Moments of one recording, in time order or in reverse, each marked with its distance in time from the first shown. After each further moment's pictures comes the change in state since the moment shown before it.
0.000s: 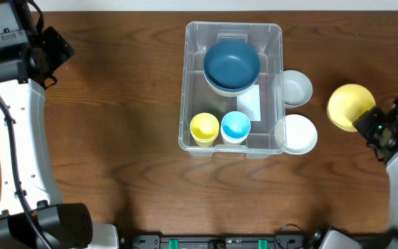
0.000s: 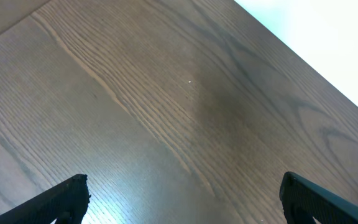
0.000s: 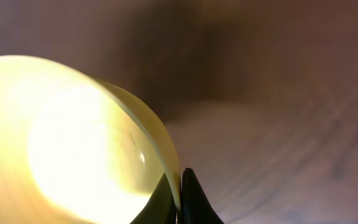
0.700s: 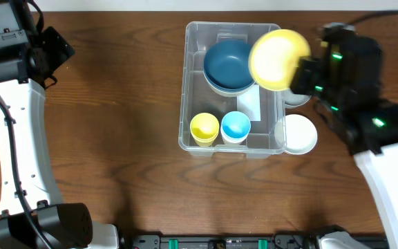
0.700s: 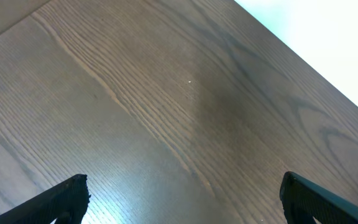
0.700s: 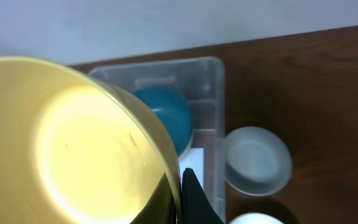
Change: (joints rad) left arm 0.000 0.000 0.000 0.000 0.000 0.000; right arm 0.743 0.005 0.536 -0.229 0.257 -0.022
